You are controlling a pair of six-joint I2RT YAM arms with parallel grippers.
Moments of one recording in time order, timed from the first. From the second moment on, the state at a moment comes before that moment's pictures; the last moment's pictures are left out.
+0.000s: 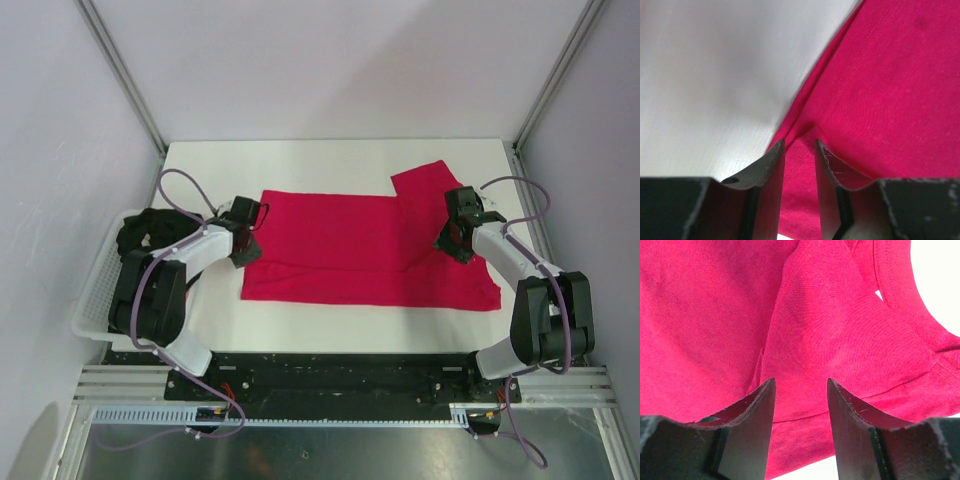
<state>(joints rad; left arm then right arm) -0.29 1.60 0.94 -0.50 -0.29 -0.74 0.16 1.48 0.99 -0.61 0.27 0.70</state>
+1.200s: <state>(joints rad) -0.29 1.65 0.96 -0.50 -0.31 -0.75 0.16 1.52 0.99 -0.59 0.28 0.69</state>
